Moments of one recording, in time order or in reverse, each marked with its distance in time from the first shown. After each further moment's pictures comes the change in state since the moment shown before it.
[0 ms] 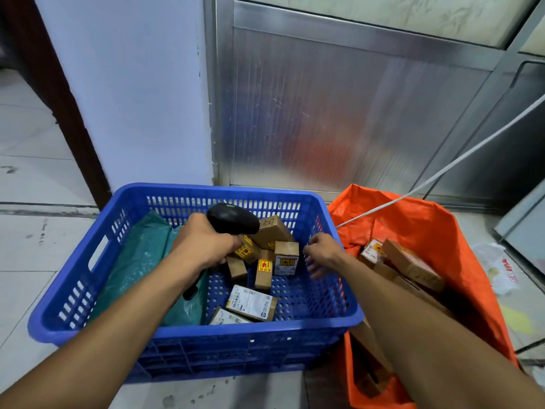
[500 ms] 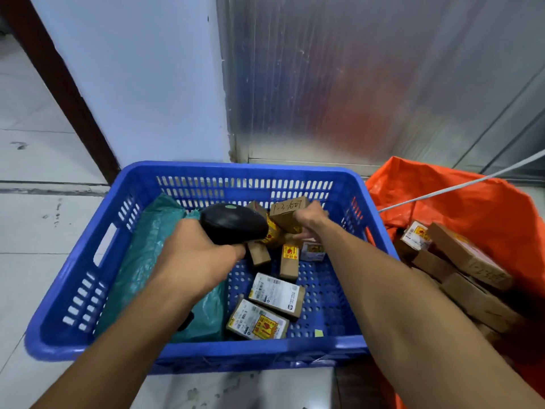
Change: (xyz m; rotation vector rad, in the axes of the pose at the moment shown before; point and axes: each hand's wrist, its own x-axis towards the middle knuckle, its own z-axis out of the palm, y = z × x) left_hand 0.026 -0.032 -0.009 0.036 0.031 -0.081; right_hand 0.128 -0.054 0.085 0.256 0.051 0.153
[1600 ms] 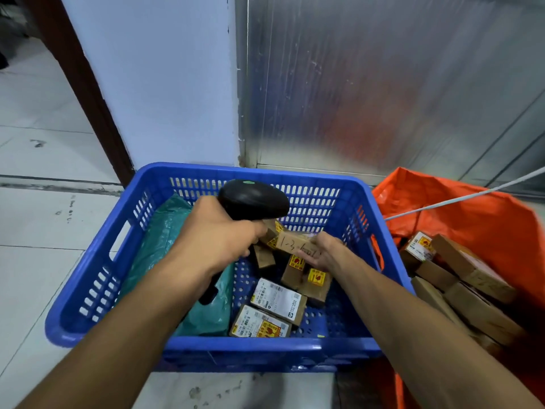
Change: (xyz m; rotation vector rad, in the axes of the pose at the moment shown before) left_hand -0.004 0.026 -0.012 -0.175 -0.009 0.061; right_hand -0.040 0.030 0.000 0.564 0.007 0.345
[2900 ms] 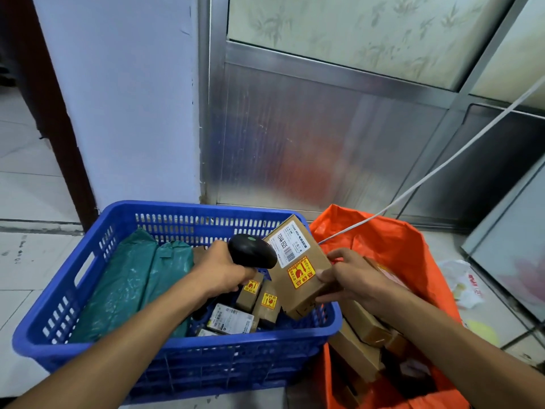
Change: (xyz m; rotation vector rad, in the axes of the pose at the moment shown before) left_hand -0.057 0.009 0.039 0.185 -0.360 0.157; right_hand -0.227 -0.014 -0.169 -0.478 -0.136 -0.409
